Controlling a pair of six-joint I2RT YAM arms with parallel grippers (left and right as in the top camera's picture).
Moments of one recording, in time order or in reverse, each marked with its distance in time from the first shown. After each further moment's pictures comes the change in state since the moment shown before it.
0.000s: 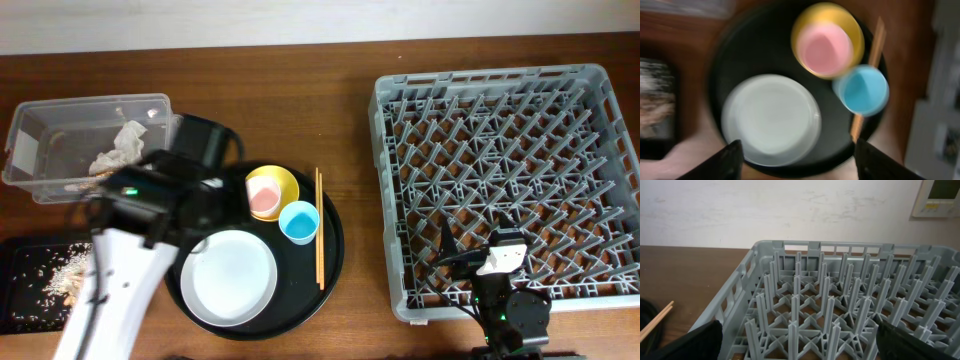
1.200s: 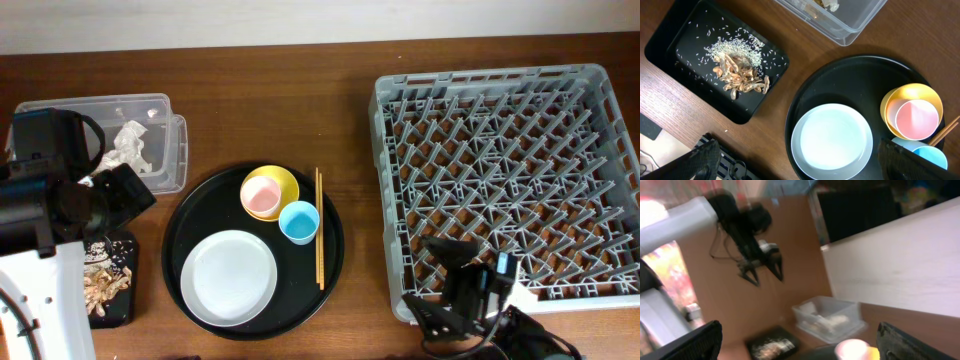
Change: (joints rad) left arm 0.500 -0.015 0.182 -0.175 -0.109 -0.002; right arm 0.000 0.000 -0.001 0.704 -0.879 0.854
